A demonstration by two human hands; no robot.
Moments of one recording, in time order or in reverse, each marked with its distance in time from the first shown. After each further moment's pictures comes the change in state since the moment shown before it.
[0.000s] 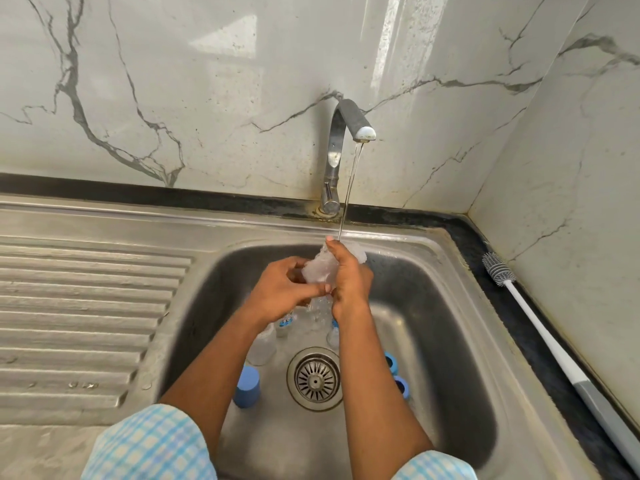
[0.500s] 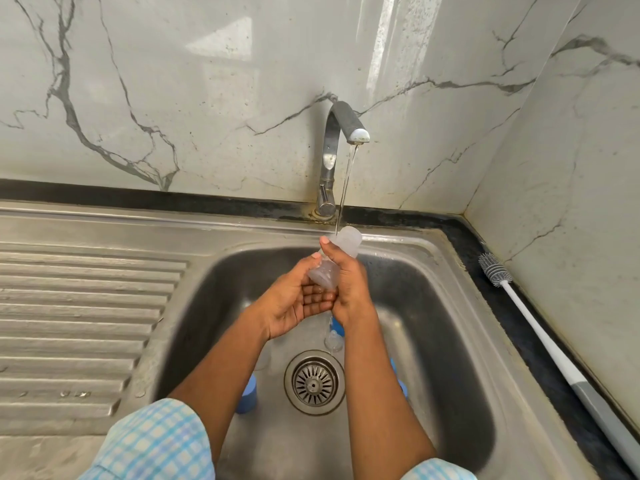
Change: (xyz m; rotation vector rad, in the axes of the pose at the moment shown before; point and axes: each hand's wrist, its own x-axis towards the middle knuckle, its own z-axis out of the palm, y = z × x) left_hand 0.007 0.009 0.021 -0.579 -0.169 -0.336; right_hand 0.001 0.000 -0.010 -0.031 -0.204 0.020
